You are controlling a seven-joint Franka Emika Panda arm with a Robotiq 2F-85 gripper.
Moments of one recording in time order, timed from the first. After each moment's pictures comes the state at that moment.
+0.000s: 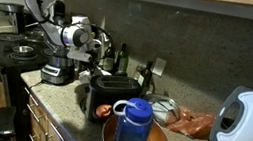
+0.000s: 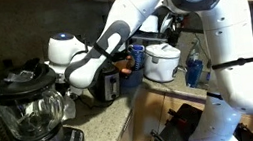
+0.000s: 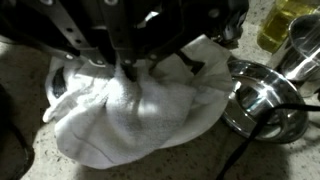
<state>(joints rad) 0.39 0.43 0.15 -1.99 -0.37 2.71 0.08</state>
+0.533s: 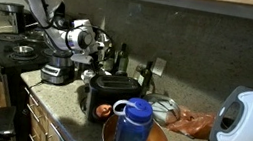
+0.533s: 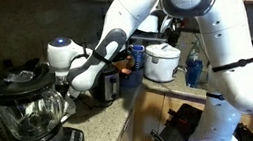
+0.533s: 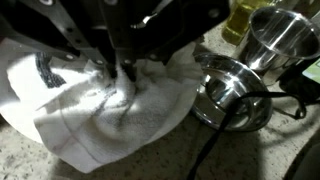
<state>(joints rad) 0.48 0.47 0.02 -1.94 -0.47 2.71 0.28</state>
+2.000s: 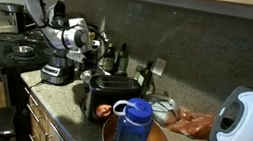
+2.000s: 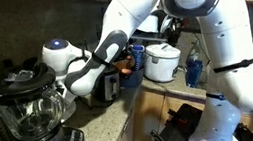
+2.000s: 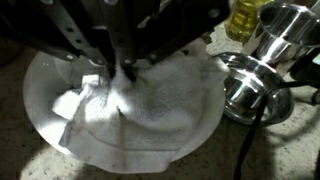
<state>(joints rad) 0.55 0.47 0.01 -1.95 -0.48 2.74 0.47</state>
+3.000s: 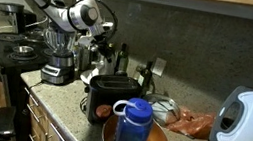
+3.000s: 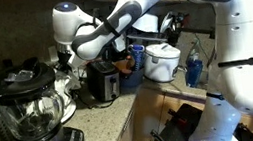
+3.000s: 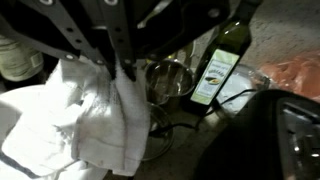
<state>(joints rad) 0.47 0.25 -0.05 -1.95 -0.56 2.56 0.58</state>
